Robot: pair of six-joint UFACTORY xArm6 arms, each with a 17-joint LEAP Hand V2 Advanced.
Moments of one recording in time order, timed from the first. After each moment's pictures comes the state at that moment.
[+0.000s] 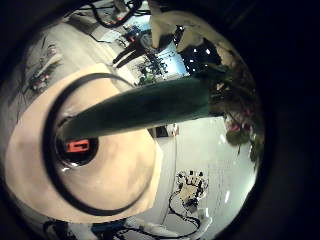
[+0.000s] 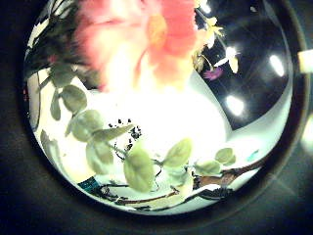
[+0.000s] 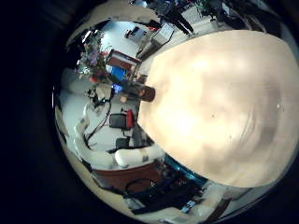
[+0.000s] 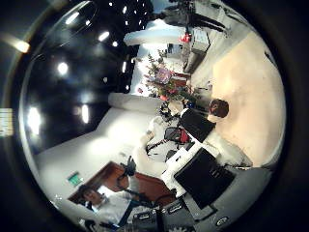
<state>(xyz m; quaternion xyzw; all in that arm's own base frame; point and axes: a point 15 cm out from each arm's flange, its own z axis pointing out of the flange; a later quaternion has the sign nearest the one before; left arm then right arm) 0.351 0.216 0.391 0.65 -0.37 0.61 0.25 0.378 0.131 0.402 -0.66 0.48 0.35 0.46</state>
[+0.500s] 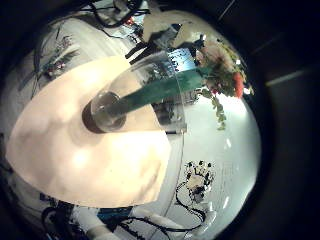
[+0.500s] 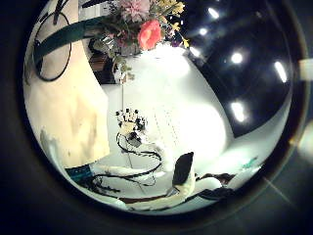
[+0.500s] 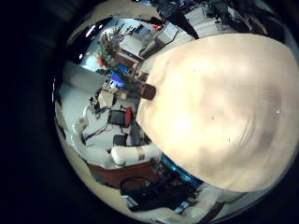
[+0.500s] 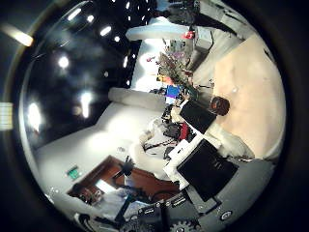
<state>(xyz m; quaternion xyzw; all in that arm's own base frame) 0.260 0.168 0.374 0.69 -0.38 0.56 0.27 0.366 0.130 0.390 -0.69 0.44 0.34 0.46</state>
